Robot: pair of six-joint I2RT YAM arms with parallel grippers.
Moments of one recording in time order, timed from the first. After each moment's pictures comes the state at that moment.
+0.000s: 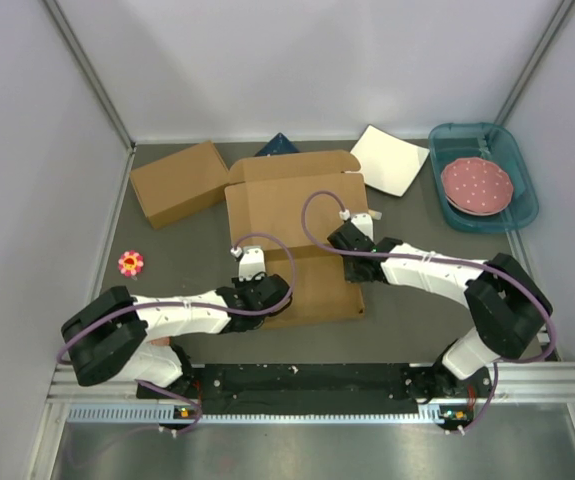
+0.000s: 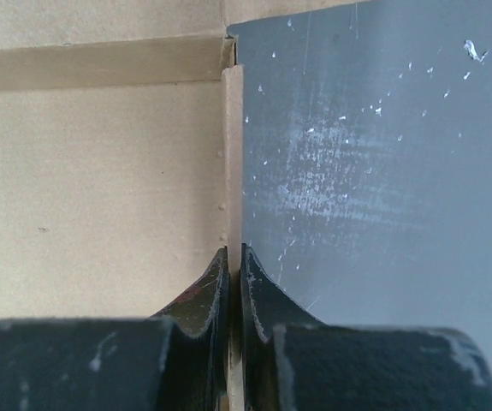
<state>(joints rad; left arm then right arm) -1.01 1.36 0.55 -0.24 -0.76 -0.91 0.76 1.56 0.89 -0.46 0.40 0.59</state>
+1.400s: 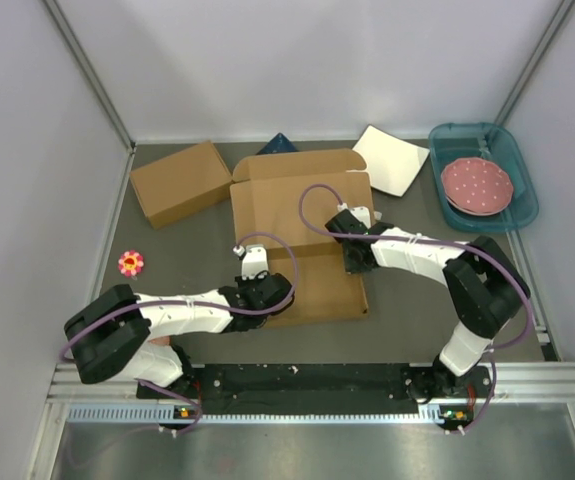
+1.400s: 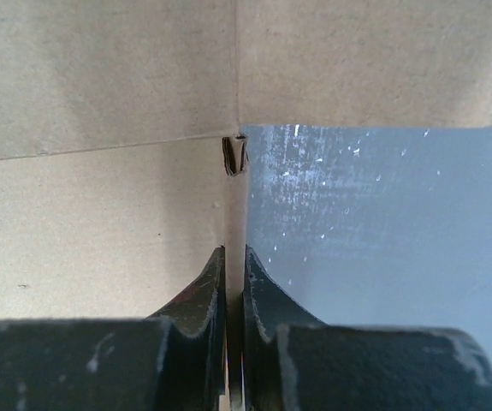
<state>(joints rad) -1.01 1.38 0.56 -0.20 -0.75 -0.91 0.70 1.68 1.03 -0.55 0.38 0.53</state>
